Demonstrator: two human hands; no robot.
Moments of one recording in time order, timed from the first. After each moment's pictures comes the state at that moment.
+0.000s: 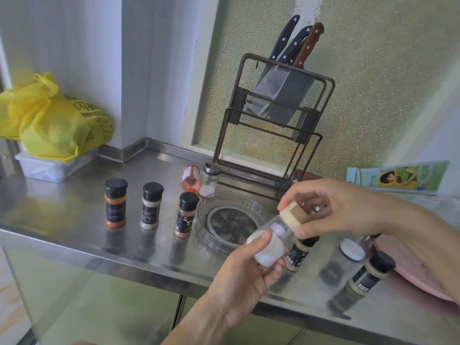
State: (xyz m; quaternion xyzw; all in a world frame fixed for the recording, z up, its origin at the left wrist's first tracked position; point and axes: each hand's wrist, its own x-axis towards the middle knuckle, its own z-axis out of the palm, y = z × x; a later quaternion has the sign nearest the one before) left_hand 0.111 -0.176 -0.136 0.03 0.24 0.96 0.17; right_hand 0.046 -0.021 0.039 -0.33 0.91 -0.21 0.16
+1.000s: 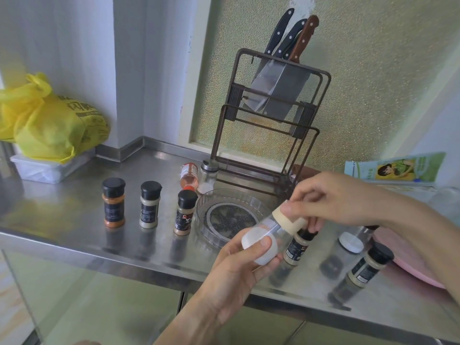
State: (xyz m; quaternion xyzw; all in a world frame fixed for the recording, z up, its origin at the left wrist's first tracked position) left_hand 0.115 -0.187 -0.140 0.06 0.33 0.94 0.11; right_hand 0.052 -0.024 0.041 -0.28 0.93 -0.19 0.14
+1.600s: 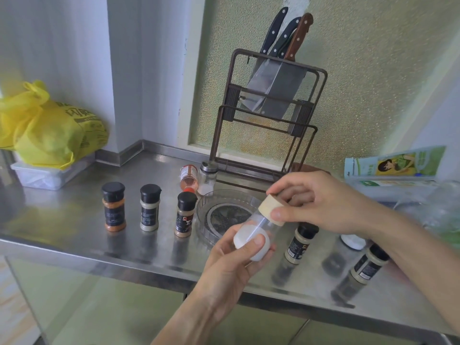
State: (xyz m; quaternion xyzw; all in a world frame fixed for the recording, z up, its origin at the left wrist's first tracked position) left_hand 0.111 -0.195 -0.144 0.04 0.32 0.95 0.06; right_hand 0.054 -0.035 0.014 -0.28 0.91 -0.31 0.06
